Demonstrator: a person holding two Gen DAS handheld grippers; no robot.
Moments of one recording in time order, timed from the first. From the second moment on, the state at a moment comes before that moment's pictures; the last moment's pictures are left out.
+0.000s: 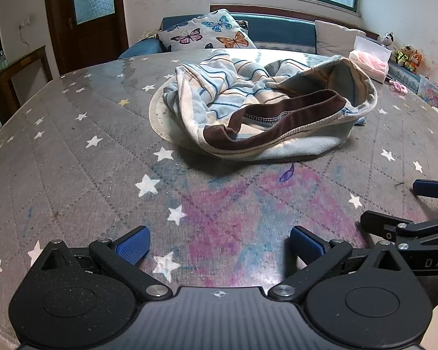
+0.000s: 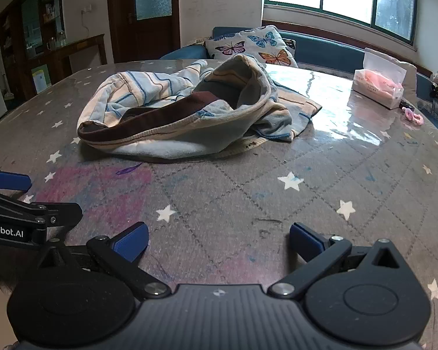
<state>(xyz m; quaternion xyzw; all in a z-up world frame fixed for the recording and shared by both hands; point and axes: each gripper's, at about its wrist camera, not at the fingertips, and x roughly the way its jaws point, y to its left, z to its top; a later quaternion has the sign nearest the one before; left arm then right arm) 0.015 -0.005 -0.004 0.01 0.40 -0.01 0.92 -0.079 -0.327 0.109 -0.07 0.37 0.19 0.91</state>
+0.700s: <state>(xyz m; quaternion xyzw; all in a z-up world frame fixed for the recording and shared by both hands) 0.036 -0.006 -0.002 0.01 0.41 -0.01 0.91 -0.062 -0.319 0.110 -0.07 0.37 0.19 0.91</state>
